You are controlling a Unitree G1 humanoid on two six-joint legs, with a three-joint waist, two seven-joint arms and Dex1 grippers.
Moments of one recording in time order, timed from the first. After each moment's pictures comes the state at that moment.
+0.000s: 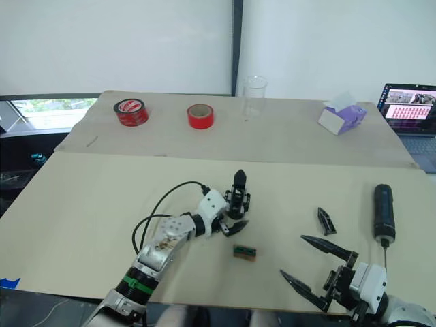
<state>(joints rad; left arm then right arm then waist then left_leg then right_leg) -0.36 0.12 -0.33 0.11 0.01 0.30 -0.64 0.54 -0.53 -0.32 -0.34 0.54 -0.34 1.10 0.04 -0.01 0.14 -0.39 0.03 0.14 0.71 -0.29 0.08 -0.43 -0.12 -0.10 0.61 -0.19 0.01</state>
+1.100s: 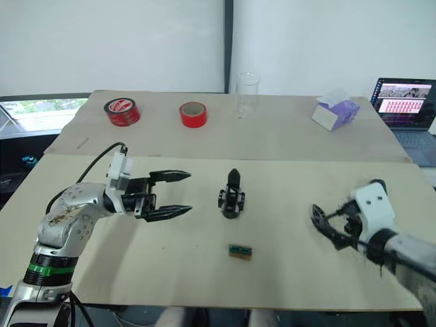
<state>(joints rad) -0.39 0.57 0.02 -0.18 -0.62 0.37 -1.22 0.09 -0.94 -0.41 -0.54 0.73 1.09 0.33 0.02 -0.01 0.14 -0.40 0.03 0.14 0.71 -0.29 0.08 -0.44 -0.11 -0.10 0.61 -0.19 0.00</state>
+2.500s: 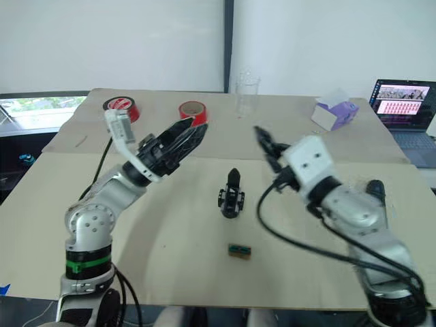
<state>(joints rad) -0.56 0.17 0.12 -0.31 -0.95 0.66 -0.44 -0.32 -0.64 0.05 -0.68 0.21 0.57 0.35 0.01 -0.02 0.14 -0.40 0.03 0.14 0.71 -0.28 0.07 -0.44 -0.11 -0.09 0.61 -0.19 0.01</state>
